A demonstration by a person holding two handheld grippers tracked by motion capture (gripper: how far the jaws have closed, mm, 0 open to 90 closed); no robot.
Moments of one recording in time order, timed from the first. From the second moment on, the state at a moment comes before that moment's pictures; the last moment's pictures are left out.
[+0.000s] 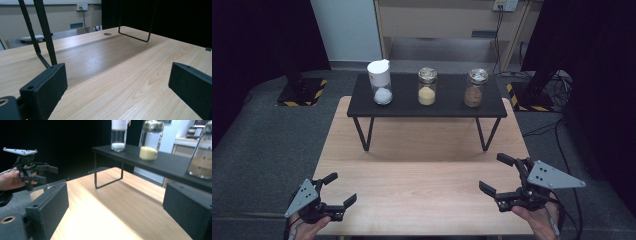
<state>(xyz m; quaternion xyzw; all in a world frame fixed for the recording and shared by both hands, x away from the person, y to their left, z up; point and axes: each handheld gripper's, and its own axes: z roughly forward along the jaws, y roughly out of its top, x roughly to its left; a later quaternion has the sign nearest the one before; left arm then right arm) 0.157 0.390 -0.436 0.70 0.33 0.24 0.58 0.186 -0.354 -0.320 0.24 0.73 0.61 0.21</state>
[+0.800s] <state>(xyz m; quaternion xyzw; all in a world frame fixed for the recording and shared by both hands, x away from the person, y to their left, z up) 0.157 0.390 -0.436 0.70 0.33 0.25 0.58 0.164 -0.369 -0.373 0.30 0.73 0.58 0.21</state>
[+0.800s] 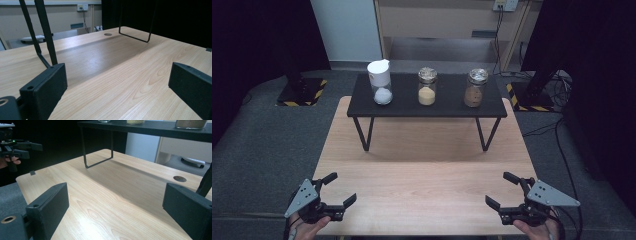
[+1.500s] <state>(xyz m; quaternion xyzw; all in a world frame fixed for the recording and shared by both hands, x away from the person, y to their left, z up) 0.157 0.389 -0.436 0.70 0.33 0.25 0.58 0.159 -0.368 -0.388 0.31 0.73 0.57 0.23</state>
